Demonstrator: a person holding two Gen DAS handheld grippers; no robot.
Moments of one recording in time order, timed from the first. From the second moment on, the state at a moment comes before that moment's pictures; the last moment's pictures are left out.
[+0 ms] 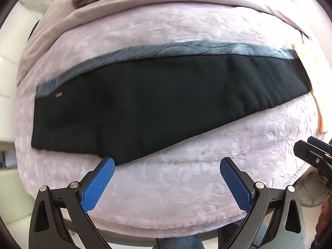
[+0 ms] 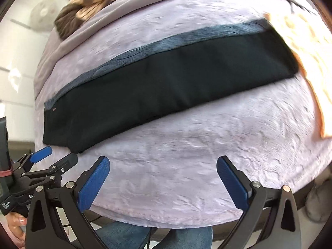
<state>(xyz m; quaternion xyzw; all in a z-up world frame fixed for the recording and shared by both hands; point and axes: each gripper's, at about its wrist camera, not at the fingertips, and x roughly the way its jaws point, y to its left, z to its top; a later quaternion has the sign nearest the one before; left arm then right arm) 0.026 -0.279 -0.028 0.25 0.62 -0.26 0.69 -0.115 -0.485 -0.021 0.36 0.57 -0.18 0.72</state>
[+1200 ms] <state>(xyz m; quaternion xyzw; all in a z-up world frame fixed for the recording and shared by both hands) -0.023 -0.372 -0.045 0.29 0.63 -0.30 0.66 -0.168 -0.572 -0.032 0.35 0.55 -0.25 0.71</state>
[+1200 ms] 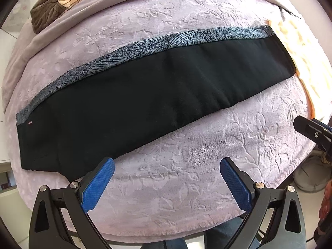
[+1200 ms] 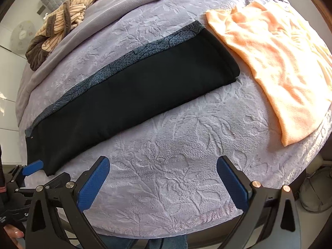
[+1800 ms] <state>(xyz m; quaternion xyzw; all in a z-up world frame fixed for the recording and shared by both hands) -0.004 -0.407 -0.061 0.28 0.62 -0.29 0.68 -0.182 -0.612 -0.059 0.45 0.49 -0.21 0.72</state>
